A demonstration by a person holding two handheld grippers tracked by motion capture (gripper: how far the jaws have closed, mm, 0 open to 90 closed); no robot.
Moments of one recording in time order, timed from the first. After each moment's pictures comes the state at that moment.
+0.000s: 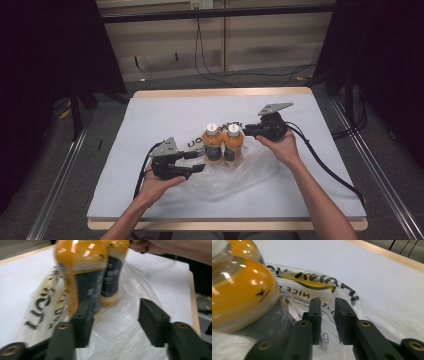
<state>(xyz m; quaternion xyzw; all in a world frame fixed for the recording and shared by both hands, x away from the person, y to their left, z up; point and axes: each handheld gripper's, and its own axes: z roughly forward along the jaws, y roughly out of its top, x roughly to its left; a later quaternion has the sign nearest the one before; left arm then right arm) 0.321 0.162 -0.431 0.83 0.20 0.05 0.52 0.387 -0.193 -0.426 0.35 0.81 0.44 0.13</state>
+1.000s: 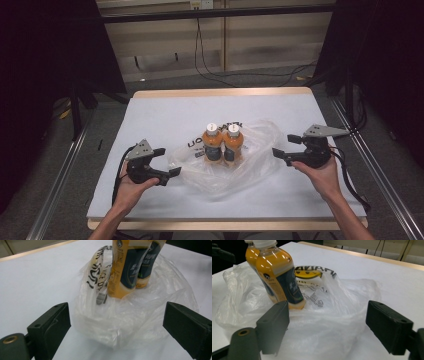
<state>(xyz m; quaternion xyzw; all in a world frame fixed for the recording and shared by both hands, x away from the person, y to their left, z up) 0.311 0.224 -0.430 0.82 0.28 0.11 0.48 0.281 -0.266 -0.411 0.42 0.75 0.48 0.18</state>
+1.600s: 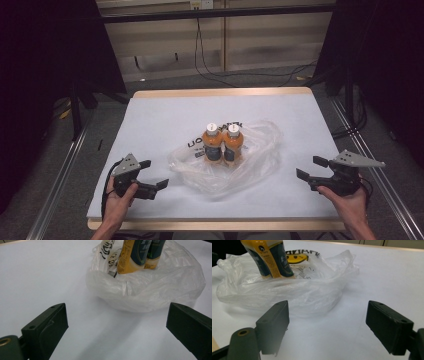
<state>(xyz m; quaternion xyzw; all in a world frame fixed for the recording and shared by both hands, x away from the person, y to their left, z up) 0.282 0.258 -0.449 0.81 0.32 0.13 0.47 0.212 -0.308 -0.432 0.47 0.71 0.48 0.20</state>
